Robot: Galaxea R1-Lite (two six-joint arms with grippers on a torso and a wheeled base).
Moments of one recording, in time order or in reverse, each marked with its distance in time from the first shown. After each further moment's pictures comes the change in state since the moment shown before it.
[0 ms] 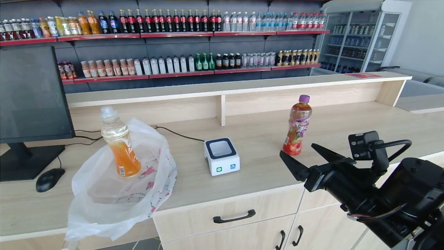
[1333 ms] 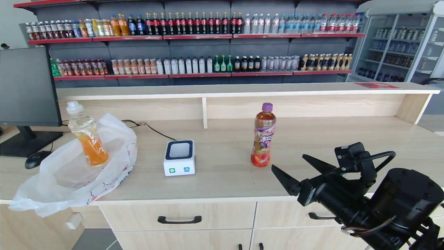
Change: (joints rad) left arm 0.001 0.000 0.000 -0.001 0.000 0.003; right arm 0.045 0.035 0.036 0.000 0.000 -0.011
